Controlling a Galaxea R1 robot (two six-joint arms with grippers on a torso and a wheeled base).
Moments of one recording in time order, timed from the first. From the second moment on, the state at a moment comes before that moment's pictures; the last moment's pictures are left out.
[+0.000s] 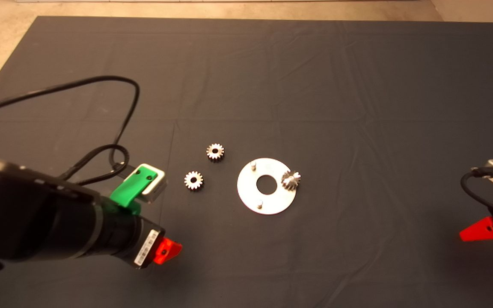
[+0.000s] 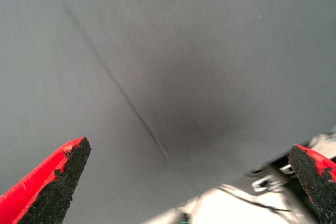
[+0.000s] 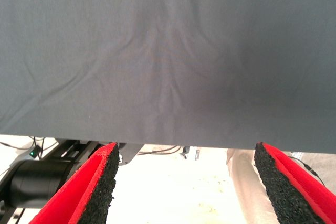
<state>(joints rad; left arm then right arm) -0.44 2.28 -0.40 0.43 1.52 -1.34 0.52 1.76 -0.42 -0.08 -1.53 1.33</state>
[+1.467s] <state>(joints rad) -0.32 2.21 -0.49 0.72 1.51 -1.11 0.52 1.75 -0.41 -0.05 -1.53 1.34</state>
